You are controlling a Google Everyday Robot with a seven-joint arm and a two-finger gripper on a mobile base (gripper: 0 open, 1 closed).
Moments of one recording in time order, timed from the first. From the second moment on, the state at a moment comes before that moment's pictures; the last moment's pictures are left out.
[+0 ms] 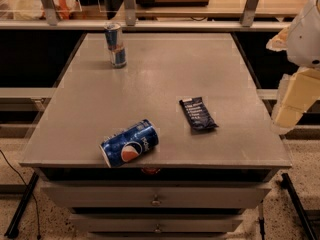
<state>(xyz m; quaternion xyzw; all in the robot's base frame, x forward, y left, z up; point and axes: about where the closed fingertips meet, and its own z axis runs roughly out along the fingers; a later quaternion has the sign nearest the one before) 0.438 -0.216 0.977 -0.60 0.78 -0.04 0.16</state>
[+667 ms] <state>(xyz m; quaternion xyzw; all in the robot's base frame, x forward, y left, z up) 0.438 -0.212 0.979 -0.61 0.77 -0.03 0.17</state>
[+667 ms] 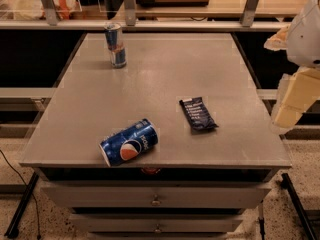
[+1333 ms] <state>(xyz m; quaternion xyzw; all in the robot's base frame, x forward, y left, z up) 0.420 -0.138 0.978 -0.73 0.66 0.00 0.18</state>
